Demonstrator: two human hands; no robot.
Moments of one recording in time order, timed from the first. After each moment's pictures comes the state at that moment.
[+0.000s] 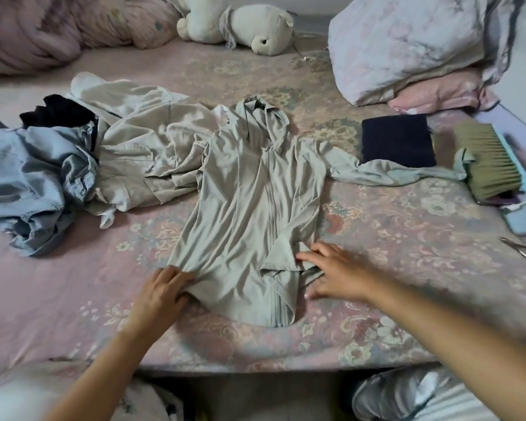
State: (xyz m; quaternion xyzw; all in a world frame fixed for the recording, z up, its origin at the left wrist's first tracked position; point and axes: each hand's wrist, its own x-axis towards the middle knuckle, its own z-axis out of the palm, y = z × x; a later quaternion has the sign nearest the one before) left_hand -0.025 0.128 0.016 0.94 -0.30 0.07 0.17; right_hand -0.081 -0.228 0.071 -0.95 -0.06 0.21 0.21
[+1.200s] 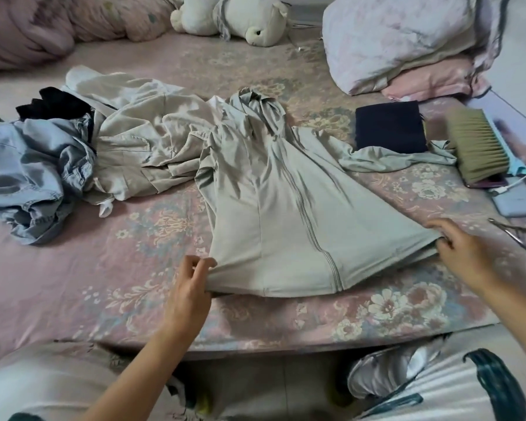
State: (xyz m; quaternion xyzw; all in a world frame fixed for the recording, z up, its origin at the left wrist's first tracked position) left_hand -0.081 0.069 0.034 0.92 -0.24 0.10 0.29; right_hand -0.165 -0.380 0.082 -0.94 0.24 -0.08 0.22
